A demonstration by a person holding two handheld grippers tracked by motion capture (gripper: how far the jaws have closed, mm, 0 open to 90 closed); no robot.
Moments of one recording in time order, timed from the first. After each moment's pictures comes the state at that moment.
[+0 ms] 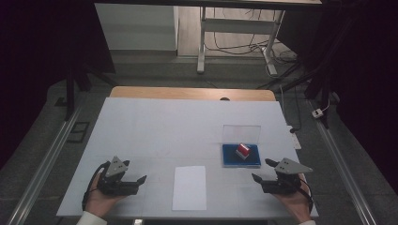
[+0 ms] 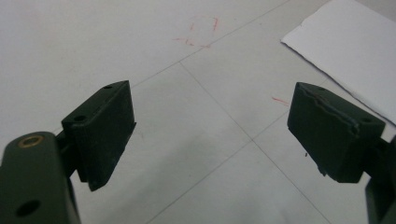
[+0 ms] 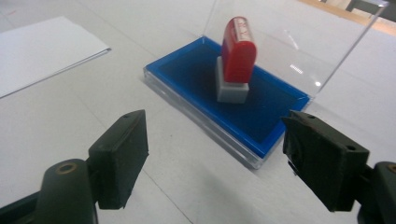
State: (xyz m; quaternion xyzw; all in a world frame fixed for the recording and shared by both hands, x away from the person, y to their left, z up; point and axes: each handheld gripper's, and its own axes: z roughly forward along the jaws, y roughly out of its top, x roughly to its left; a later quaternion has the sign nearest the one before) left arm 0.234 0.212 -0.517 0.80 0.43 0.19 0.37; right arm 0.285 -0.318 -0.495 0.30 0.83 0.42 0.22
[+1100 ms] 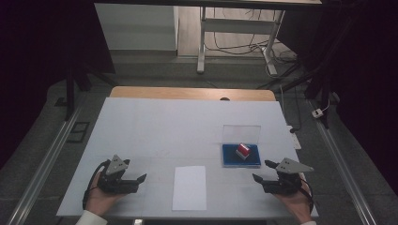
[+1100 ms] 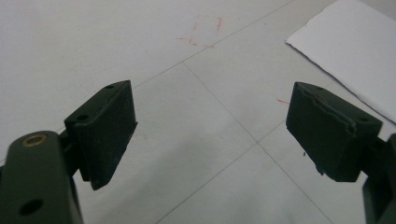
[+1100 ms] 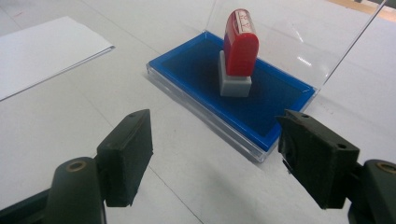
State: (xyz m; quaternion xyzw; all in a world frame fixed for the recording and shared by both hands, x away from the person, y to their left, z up) left arm 0.238 0.214 -0.518 0.80 0.44 0.18 0.37; right arm 0.286 -0.319 -0.495 0.30 0.83 0.43 0.20
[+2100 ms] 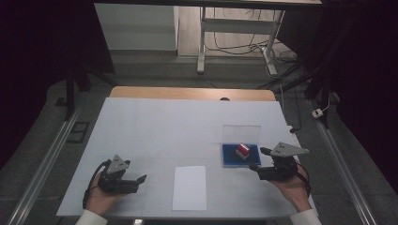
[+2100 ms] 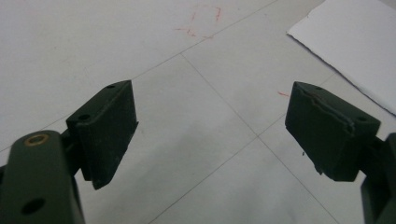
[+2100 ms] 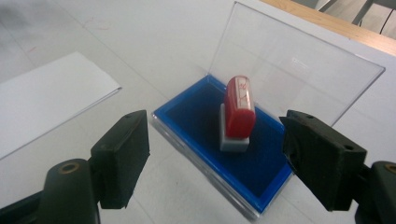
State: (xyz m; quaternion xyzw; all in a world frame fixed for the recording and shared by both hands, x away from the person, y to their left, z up) left arm 0.240 0.214 -0.520 0.81 0.44 0.17 0.36; right arm 0.312 -0.294 -0.453 0.30 0.84 0.42 0.19
